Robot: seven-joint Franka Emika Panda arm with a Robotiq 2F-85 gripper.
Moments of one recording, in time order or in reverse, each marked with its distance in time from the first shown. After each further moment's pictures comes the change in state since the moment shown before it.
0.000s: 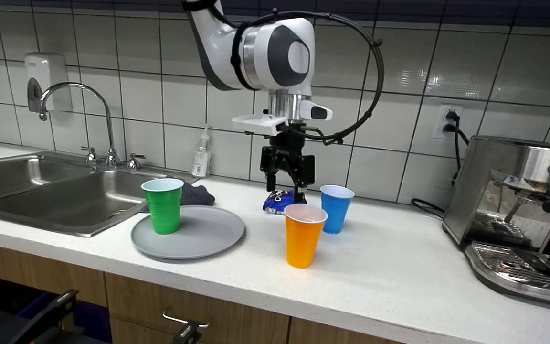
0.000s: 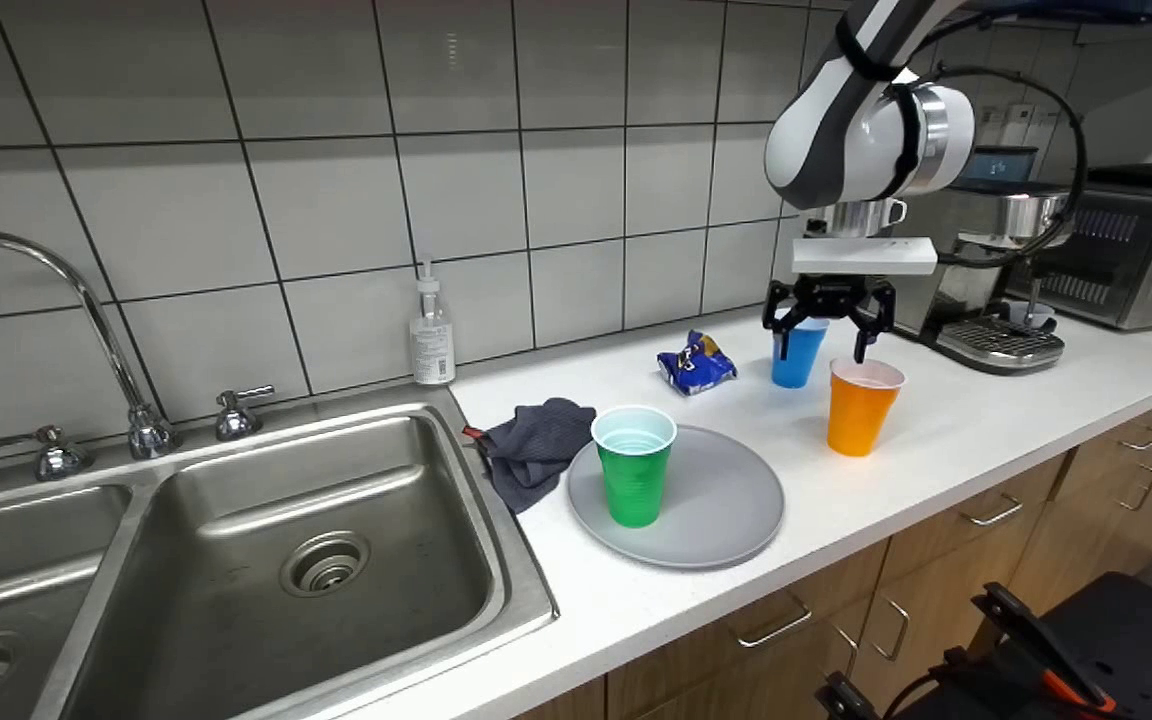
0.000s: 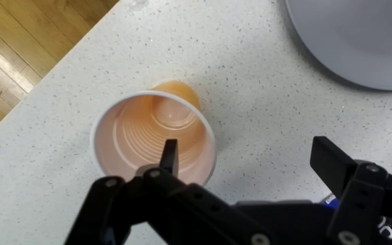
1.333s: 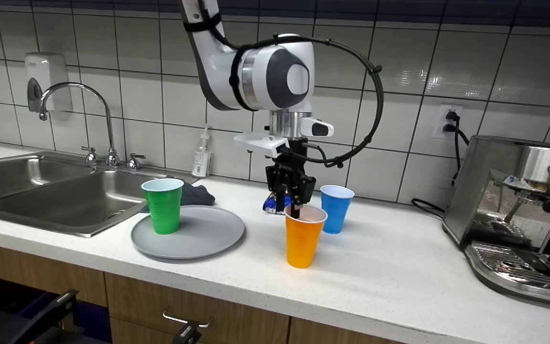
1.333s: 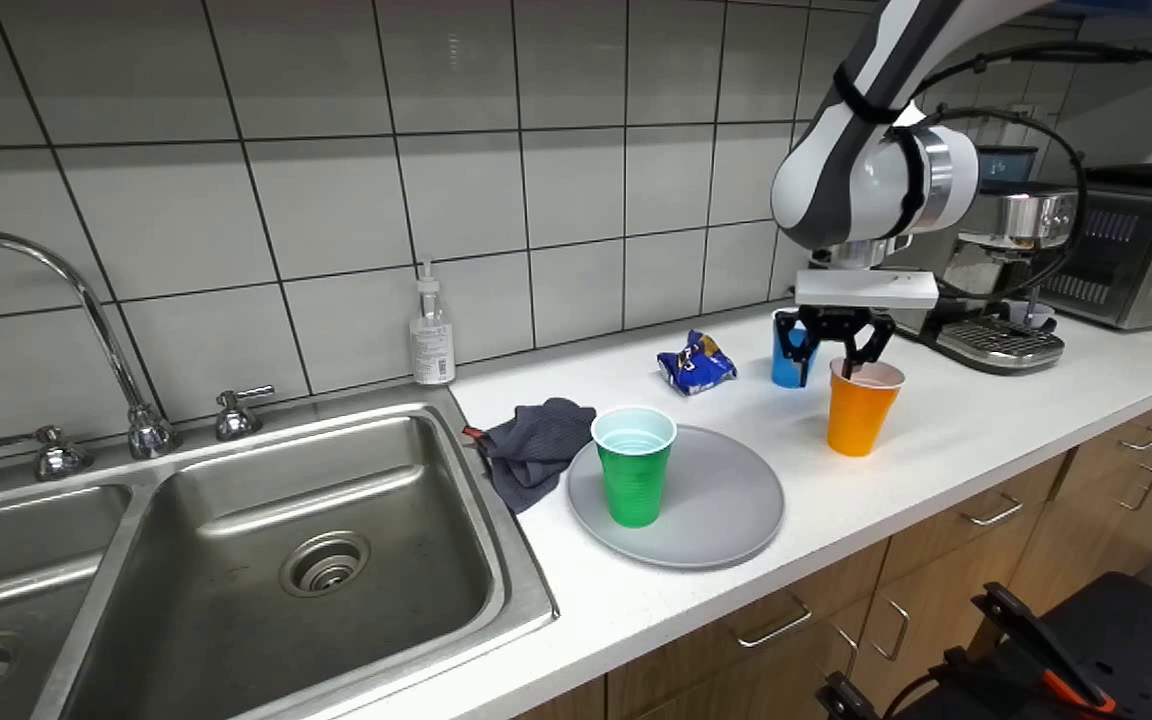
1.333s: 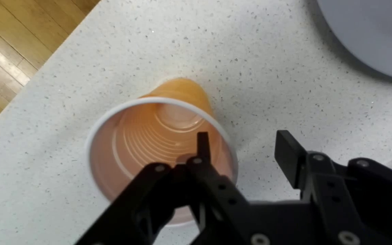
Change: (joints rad) arm 0.000 0.055 -0.018 -0.039 -0.001 0.135 0.013
